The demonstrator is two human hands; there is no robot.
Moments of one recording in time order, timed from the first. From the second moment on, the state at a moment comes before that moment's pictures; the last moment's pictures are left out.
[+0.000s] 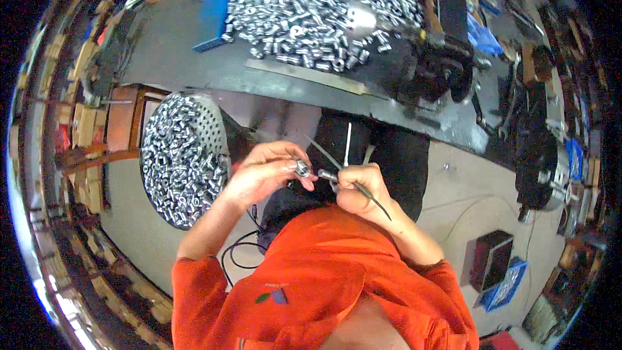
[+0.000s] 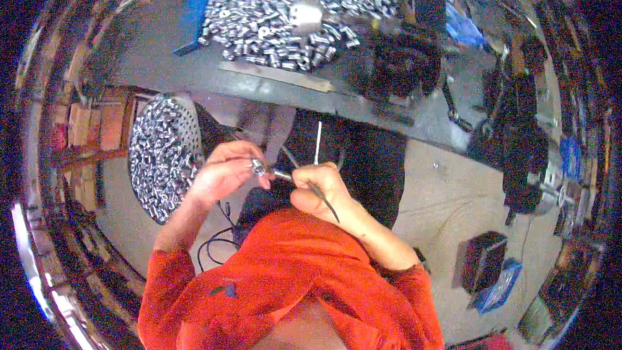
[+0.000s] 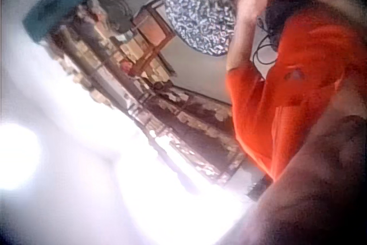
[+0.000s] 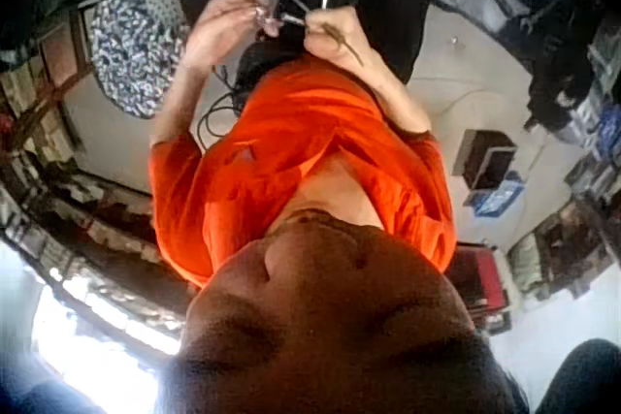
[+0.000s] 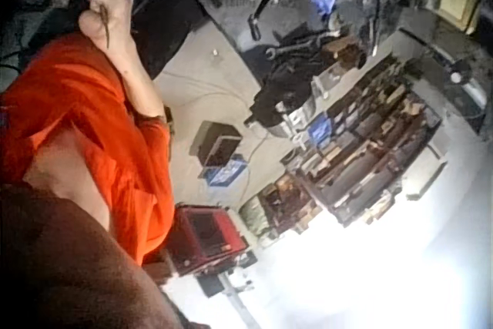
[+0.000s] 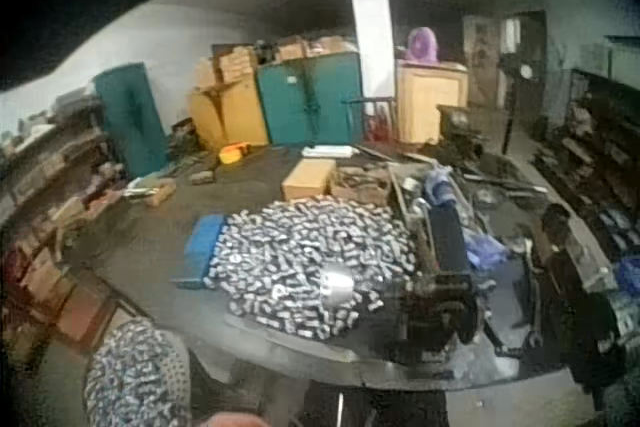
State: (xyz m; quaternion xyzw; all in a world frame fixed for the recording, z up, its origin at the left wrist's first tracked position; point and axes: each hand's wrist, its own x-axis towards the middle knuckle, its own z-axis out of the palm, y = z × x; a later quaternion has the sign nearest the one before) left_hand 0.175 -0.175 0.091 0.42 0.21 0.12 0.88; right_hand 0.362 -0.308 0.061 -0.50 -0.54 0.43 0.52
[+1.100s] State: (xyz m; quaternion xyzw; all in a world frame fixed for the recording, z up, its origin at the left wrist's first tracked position) left_hand 0.193 -0.163 0.082 0.86 0.31 0.21 0.35; right_hand 0.374 -0.320 0.064 -0.52 -0.57 0.33 0.54
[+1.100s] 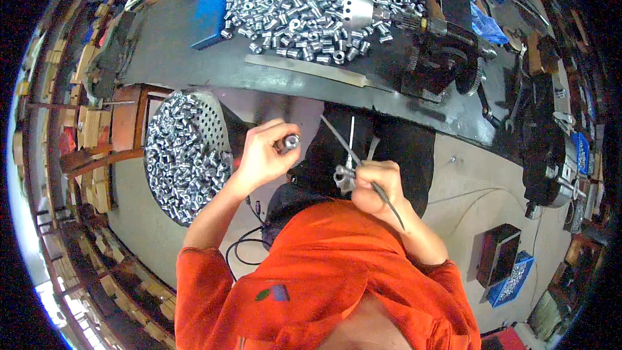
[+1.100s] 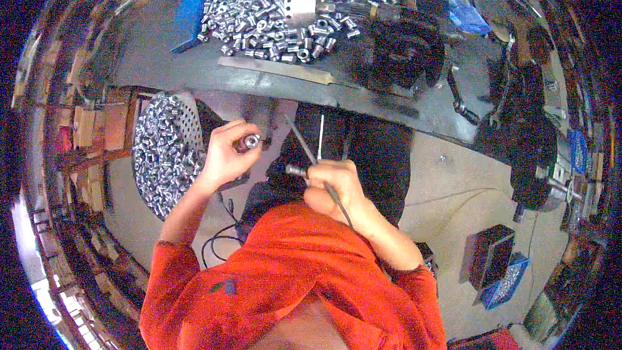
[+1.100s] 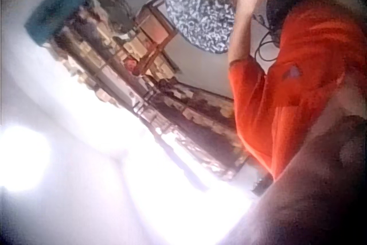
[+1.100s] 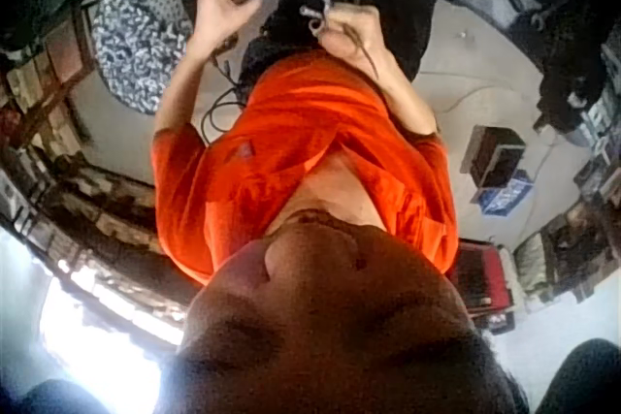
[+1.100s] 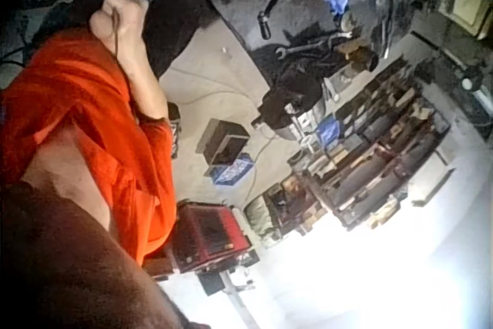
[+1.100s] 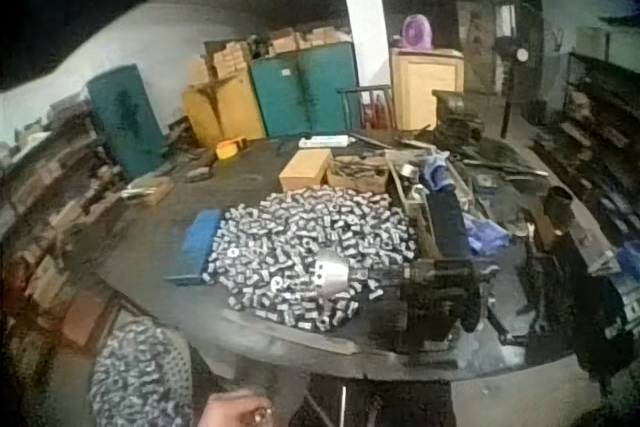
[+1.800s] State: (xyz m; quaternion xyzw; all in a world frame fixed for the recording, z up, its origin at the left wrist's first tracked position) left_hand 0.208 -0.165 0.063 0.92 0.26 0.16 0.26; right_hand 0.357 -0.295 0.063 -0.48 -0.64 0.36 0.49
